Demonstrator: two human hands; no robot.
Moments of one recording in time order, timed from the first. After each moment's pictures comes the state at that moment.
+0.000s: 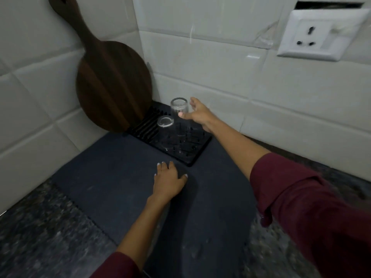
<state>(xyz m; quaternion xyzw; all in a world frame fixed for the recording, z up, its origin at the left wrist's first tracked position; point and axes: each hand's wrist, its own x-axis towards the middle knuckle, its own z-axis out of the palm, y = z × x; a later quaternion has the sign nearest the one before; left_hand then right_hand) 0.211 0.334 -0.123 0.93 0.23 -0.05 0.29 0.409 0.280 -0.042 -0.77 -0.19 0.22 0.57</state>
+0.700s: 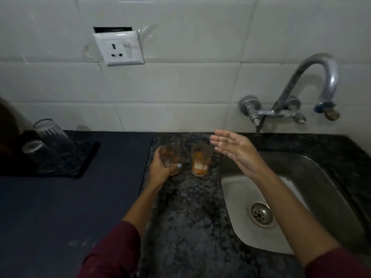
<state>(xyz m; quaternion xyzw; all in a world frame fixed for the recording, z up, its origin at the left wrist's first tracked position) 0.233 0.050 -0.112 0.79 0.00 0.00 0.62 0.175 -0.173 0.006 -0.68 0.03 0.03 0.74</state>
